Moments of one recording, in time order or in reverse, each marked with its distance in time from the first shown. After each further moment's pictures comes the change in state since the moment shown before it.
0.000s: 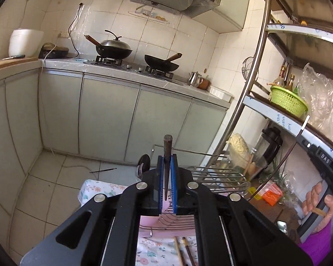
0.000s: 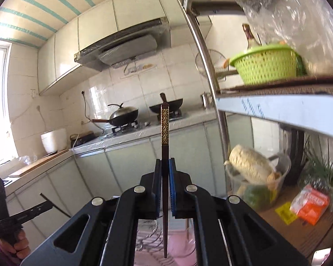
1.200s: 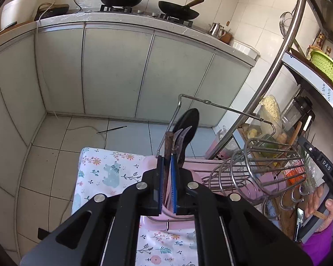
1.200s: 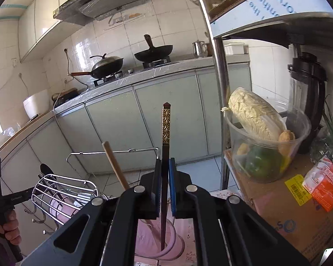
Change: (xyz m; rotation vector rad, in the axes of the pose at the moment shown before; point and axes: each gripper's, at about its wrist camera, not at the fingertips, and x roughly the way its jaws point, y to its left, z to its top) left arm 0.127 0.034 -0.030 -0.035 0.323 0.072; right arm 0.119 -0.040 -0.080 -0.002 0.334 -0.039
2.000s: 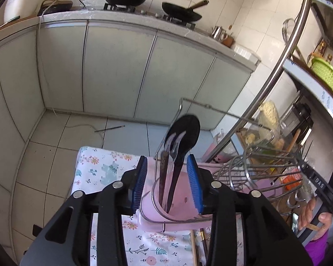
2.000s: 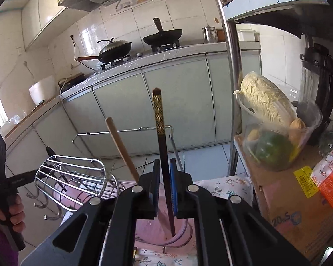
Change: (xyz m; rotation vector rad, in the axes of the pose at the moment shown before) left arm -0.009 0.006 0.004 -0.044 -0.031 -0.016; right arm -0.001 0.003 -0.009 -0.005 0.083 0.059
